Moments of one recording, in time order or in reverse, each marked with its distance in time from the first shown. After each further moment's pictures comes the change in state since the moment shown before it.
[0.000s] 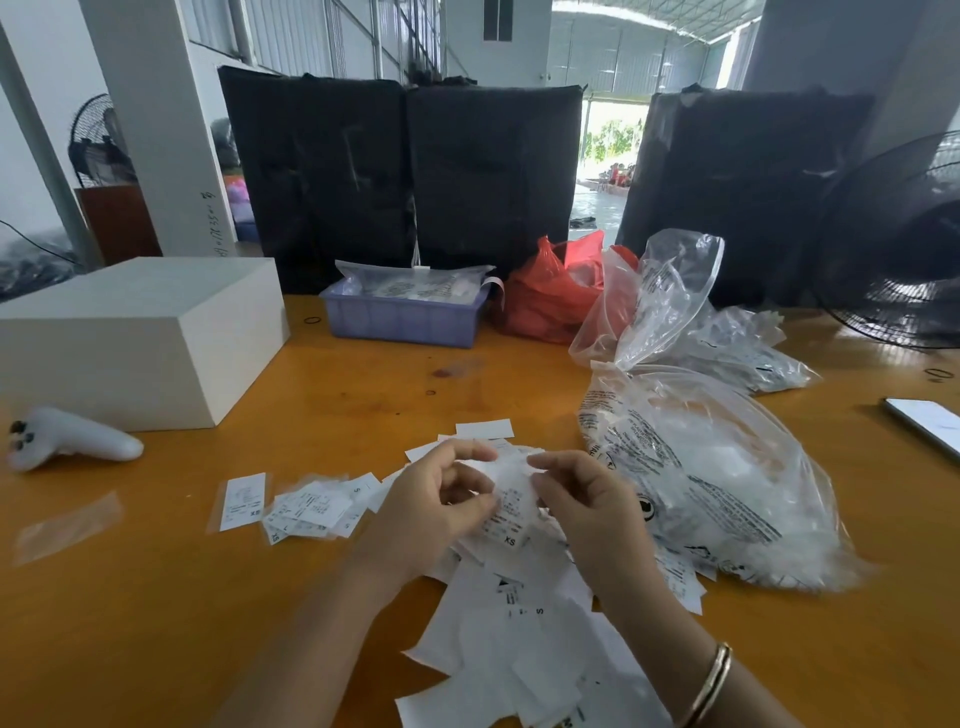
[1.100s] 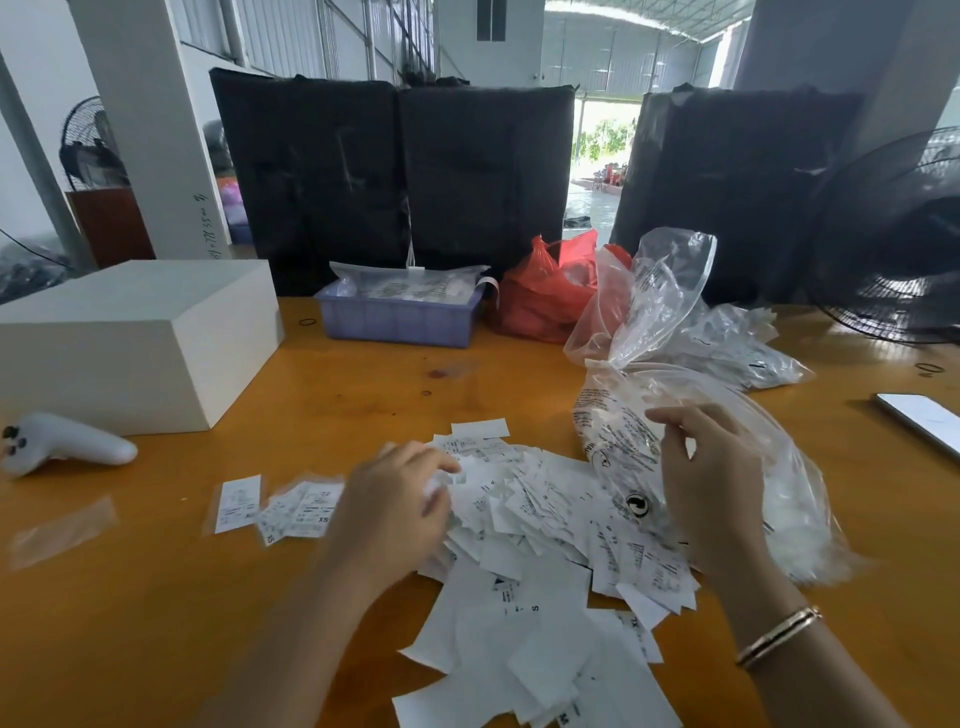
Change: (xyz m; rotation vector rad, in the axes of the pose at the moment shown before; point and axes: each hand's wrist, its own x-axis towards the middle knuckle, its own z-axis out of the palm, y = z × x) left_hand 0.007 -0.019 -0.018 0.928 0.197 0.267; right_hand 0.032 0.005 -0.071 -0.605 0.444 -0.264
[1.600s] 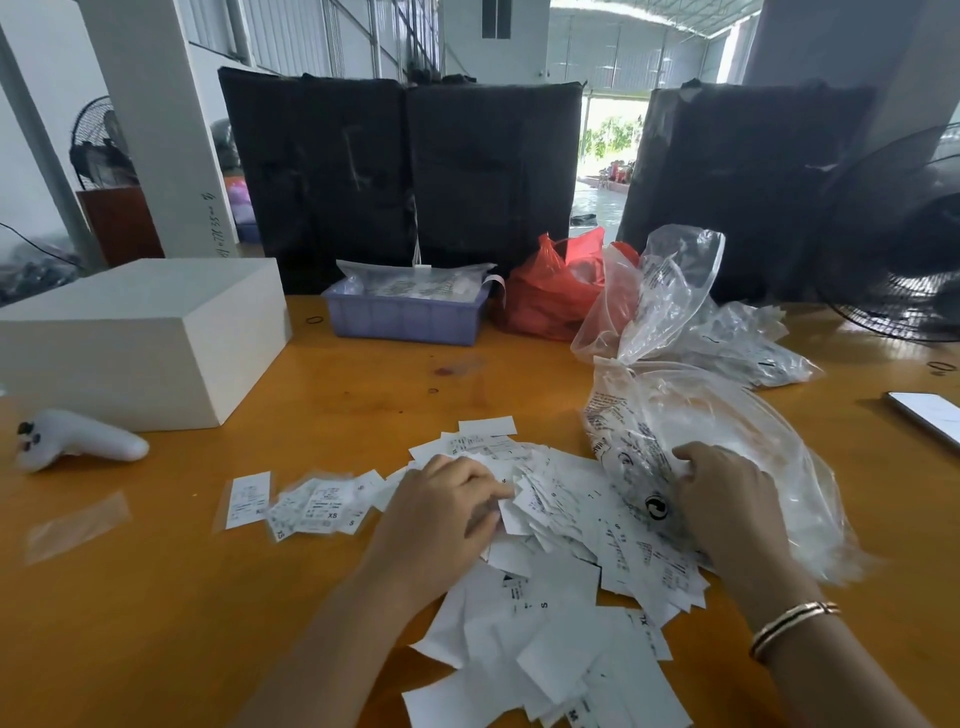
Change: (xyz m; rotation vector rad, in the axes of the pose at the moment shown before) left_hand -0.006 0.016 0.018 -0.071 -0.039 0.175; right_hand 0.000 0.019 -0.005 -0.502 -0.440 0.194
